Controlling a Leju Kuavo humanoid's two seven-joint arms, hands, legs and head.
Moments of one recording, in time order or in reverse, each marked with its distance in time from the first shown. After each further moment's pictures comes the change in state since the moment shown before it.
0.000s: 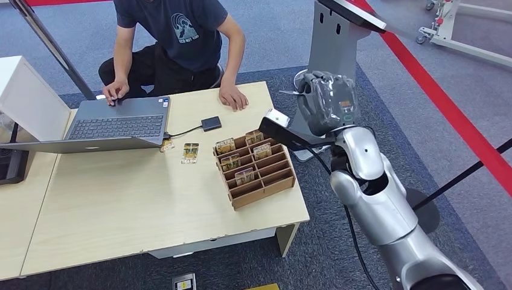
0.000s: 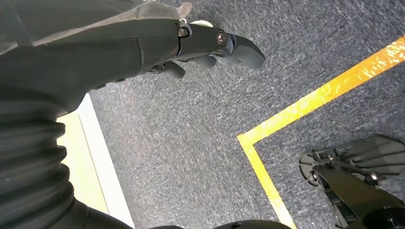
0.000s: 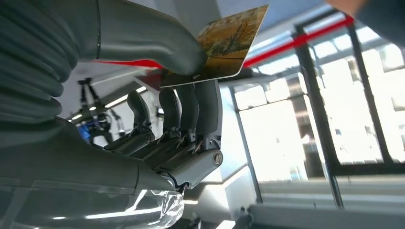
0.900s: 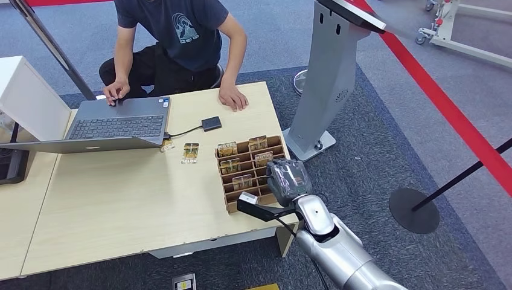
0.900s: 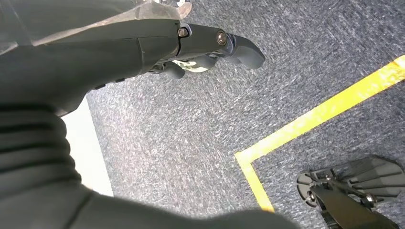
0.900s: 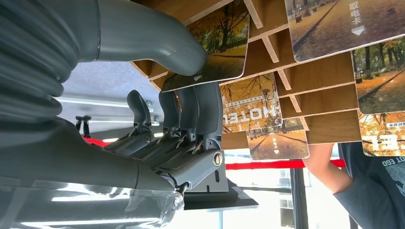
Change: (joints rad) left arm -0.014 -0.003 0.004 0.000 -0.056 0.060 0.010; right arm 0.190 0.127 0.166 0.526 0.064 -0.273 -0.092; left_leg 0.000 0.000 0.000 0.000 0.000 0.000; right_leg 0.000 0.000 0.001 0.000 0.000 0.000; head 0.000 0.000
